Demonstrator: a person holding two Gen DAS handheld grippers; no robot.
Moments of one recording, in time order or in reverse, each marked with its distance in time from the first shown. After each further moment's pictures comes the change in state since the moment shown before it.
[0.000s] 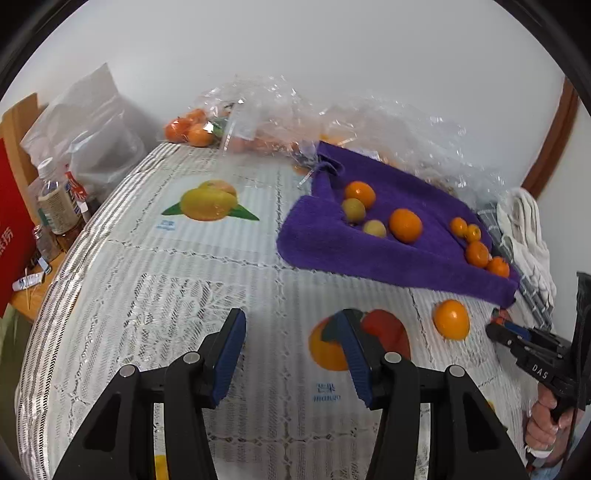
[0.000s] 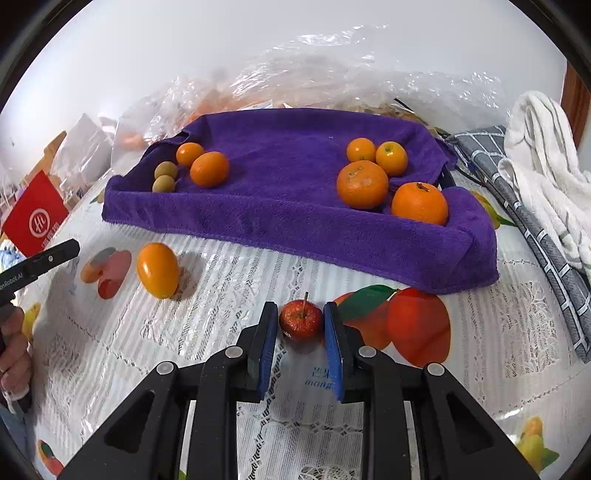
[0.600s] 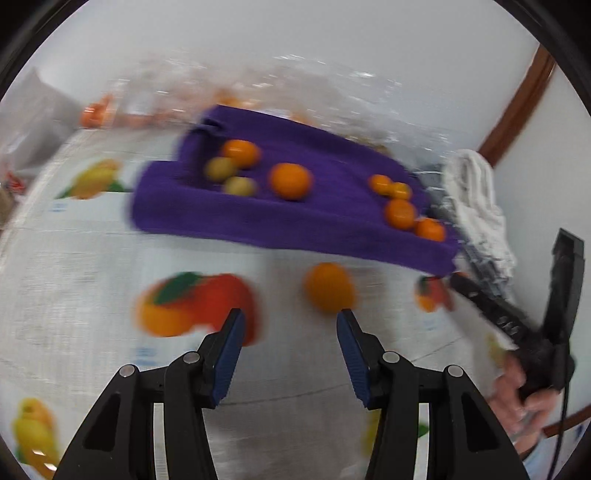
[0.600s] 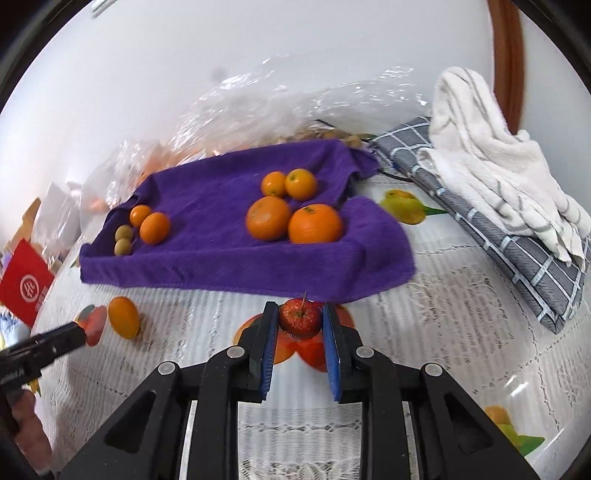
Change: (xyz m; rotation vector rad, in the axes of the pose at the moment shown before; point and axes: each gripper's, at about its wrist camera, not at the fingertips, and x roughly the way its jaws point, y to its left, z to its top) left arm 0.012 -0.096 -0.017 0.031 0.124 -0.182; right arm -0.031 -0.063 -0.001 0.212 -0.105 -0.056
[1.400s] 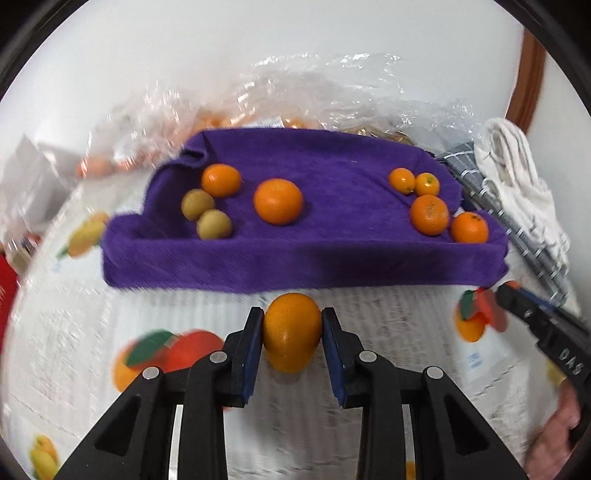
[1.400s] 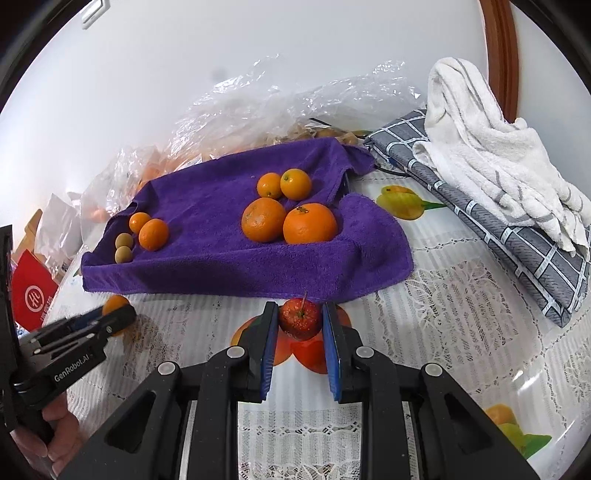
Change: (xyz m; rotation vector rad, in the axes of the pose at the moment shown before) left arm 0.037 -0.036 0.019 0.167 -0.061 0.286; right arm 0.004 -0.001 -0.002 0.028 0.001 0.018
